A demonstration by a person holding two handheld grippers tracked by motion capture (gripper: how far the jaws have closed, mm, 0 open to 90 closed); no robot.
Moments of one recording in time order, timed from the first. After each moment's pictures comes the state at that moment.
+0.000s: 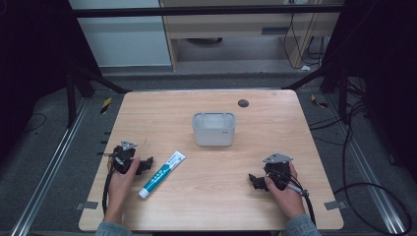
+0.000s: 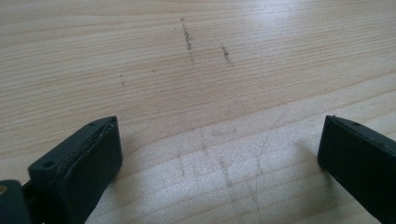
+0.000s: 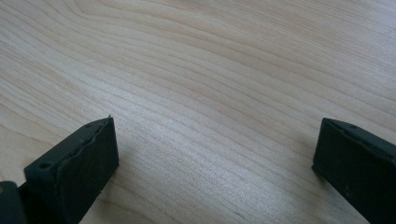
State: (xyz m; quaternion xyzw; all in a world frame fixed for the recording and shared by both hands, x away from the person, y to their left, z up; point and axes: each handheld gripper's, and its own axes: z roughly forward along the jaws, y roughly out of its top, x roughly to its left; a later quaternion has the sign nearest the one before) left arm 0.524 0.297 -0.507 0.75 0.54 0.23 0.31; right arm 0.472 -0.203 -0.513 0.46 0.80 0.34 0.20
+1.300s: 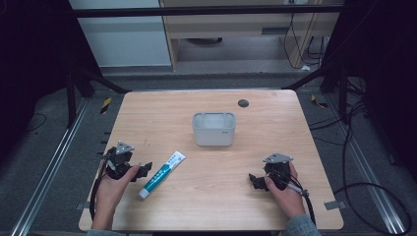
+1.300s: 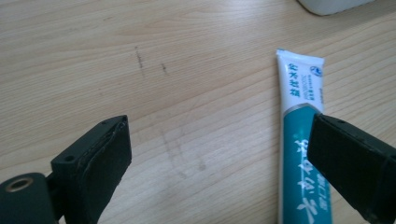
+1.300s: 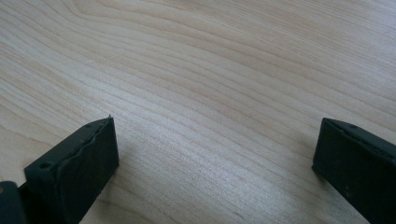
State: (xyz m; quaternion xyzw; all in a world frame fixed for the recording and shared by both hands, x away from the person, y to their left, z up) left arm 0.477 0.278 -0.442 0.78 0.49 0.20 0.33; right arm 0.473 -0.204 -0.513 0.46 0.80 0.34 0.20
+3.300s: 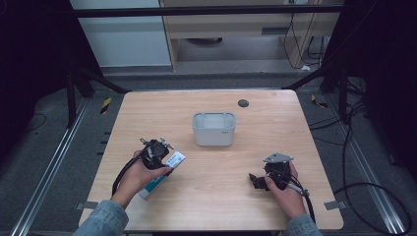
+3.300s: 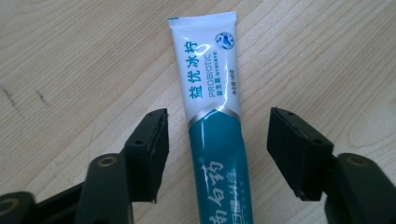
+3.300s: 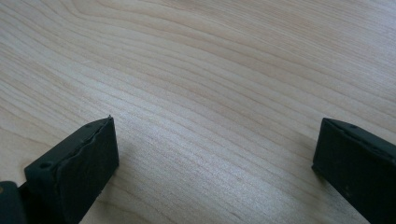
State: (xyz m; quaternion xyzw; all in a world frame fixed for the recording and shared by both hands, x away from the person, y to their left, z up) left arm 0.516 0.189 -0.442 0.91 0.38 0.11 0.15; right arm 0.473 -0.205 -0.513 0.46 0.80 0.34 0.20
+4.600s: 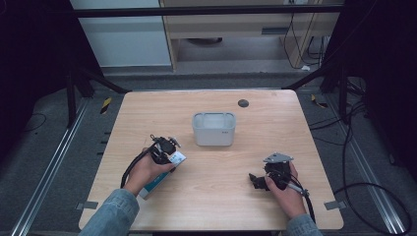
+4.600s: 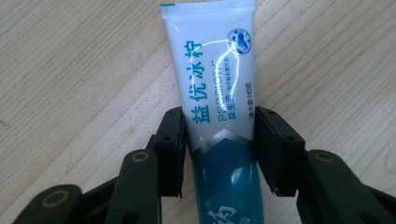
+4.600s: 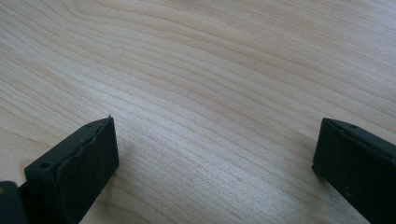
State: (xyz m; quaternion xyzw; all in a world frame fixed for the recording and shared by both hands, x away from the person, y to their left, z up) left arm 0.543 0.176 -0.463 0.92 0.38 0.07 0.10; right arm 0.473 -0.205 -0.513 0.46 0.80 0.34 0.20
